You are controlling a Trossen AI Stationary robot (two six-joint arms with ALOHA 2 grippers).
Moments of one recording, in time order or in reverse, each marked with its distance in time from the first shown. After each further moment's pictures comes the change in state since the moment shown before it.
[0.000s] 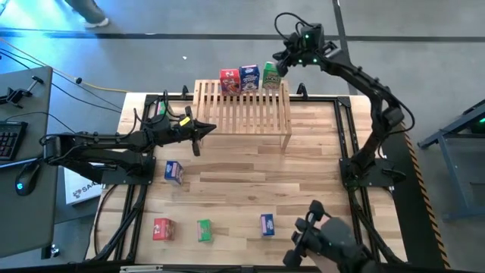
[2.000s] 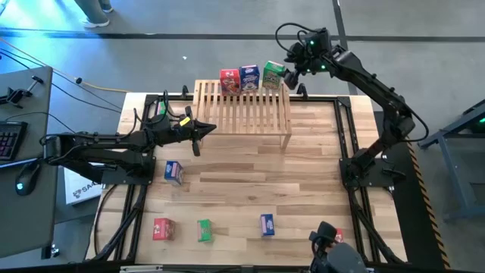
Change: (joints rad) left arm 0.000 0.000 0.000 -0.002 0.001 0.000; right arm 0.082 -0.151 -0.003 -0.294 0.113 -0.177
